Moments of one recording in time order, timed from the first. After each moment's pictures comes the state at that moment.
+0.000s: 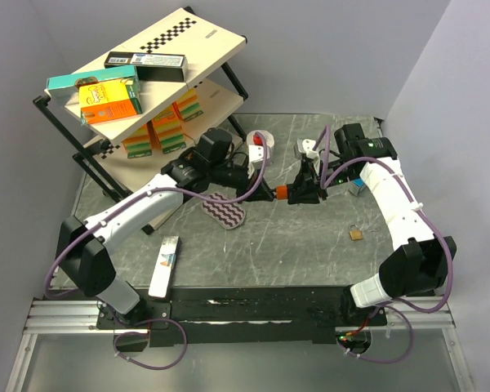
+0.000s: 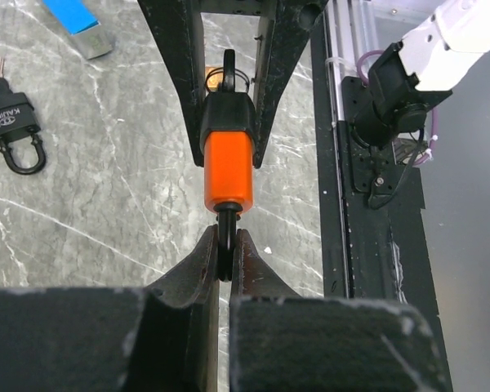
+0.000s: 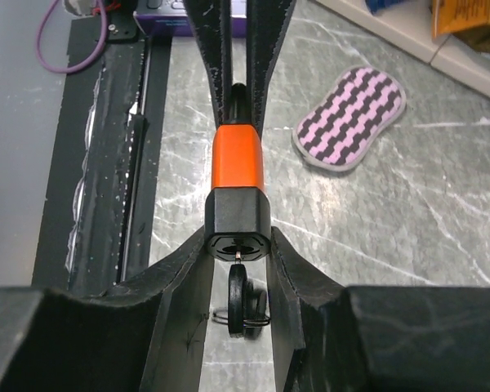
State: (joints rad) left arm -0.73 1.56 1.41 -0.32 0.81 0.20; right arm 0.18 1.45 1.47 -1.31 -1.12 -1.17
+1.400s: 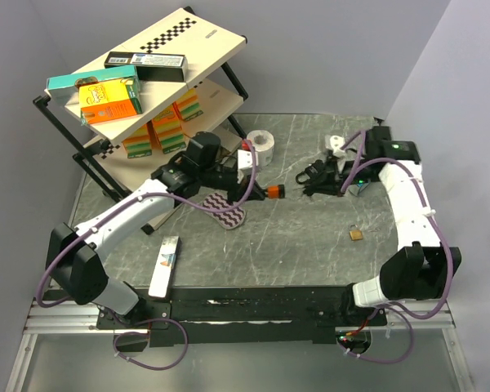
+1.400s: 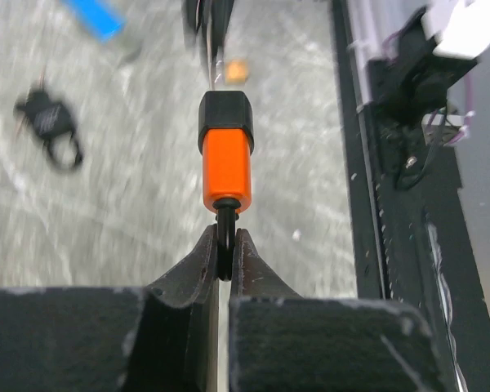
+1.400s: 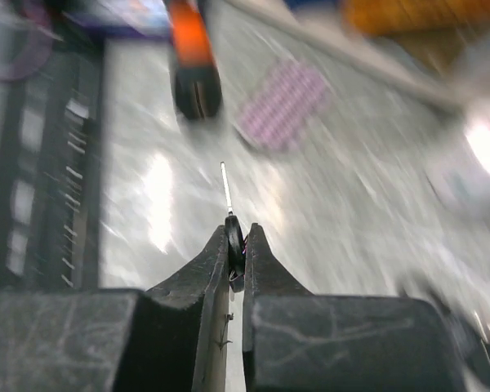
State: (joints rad) left arm -0.70 1.49 1.31 -0.26 0.82 0.32; right arm 0.01 1.42 1.45 -1.36 -1.23 -1.34
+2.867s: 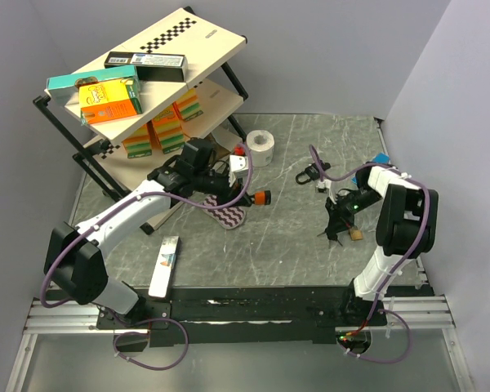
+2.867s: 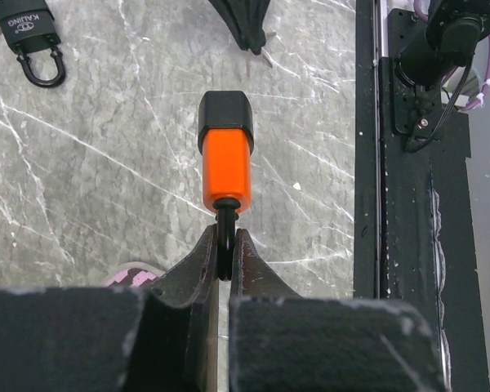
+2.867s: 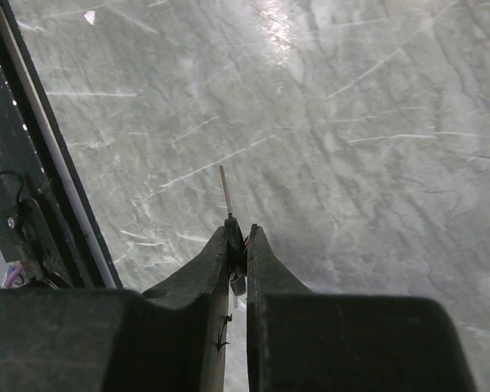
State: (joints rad) left arm -0.62 1.48 1.22 -0.36 0.82 0.34; right arm -0.18 1.79 1.13 -1.20 -0.67 -1.34
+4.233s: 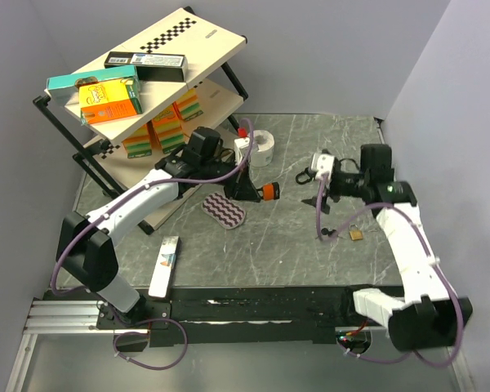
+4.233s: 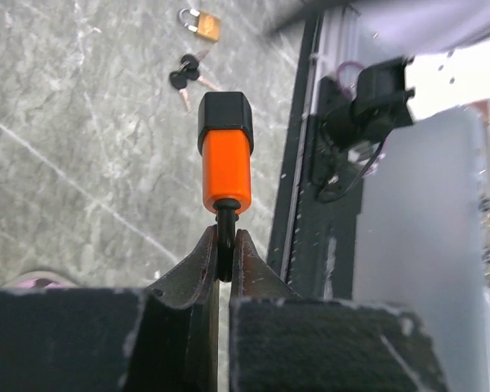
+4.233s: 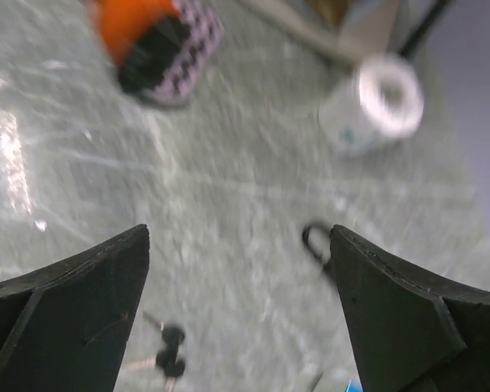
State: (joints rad) left arm -0.62 1.58 1.36 -0.39 0.88 -0.03; right arm 0.03 1.15 1.13 -0.77 -0.88 -1.05
